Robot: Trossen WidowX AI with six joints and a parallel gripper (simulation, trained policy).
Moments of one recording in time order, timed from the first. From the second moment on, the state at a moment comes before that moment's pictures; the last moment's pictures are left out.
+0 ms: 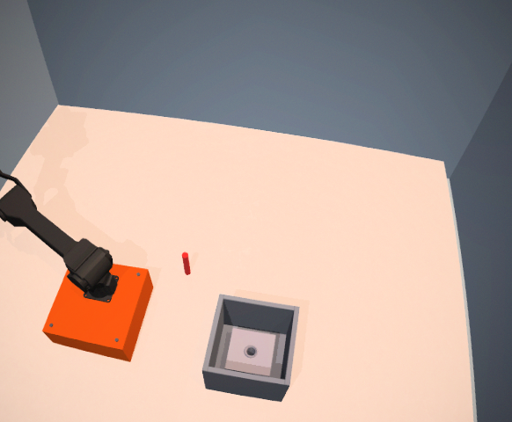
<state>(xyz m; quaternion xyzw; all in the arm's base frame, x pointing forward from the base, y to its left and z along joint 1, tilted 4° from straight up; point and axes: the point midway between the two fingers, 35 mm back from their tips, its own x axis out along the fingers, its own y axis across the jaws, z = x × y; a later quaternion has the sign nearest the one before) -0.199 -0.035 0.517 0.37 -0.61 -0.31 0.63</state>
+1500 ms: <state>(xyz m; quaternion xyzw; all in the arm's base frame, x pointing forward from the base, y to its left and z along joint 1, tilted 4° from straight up) -0.062 -0.060 0.465 0.47 -0.45 -0.40 0.64</state>
